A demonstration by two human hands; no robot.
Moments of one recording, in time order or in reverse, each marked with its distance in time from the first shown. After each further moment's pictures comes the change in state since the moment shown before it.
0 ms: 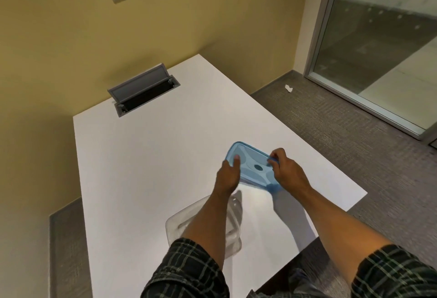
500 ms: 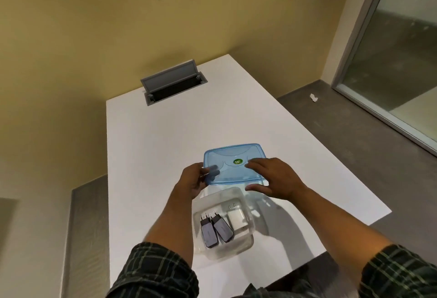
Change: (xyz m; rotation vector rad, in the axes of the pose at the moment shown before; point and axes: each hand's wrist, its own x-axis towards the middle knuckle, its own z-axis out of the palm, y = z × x) left_hand -0.023 -0.054 -0.140 -0.886 0.037 -0.285; right_hand -0.004 -0.056 0.040 -0.384 -0.035 -0.842
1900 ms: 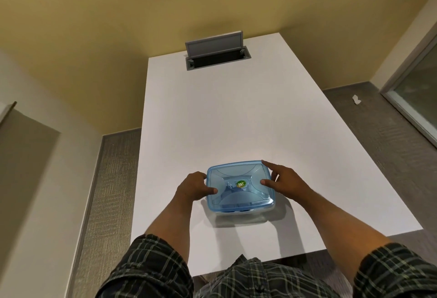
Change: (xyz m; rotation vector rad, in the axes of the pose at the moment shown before) left_hand -0.045 -0.076 -0.127 1.302 0.121 0.108; right_hand -0.012 -0.048 0.050 0.502 -0.482 0.444
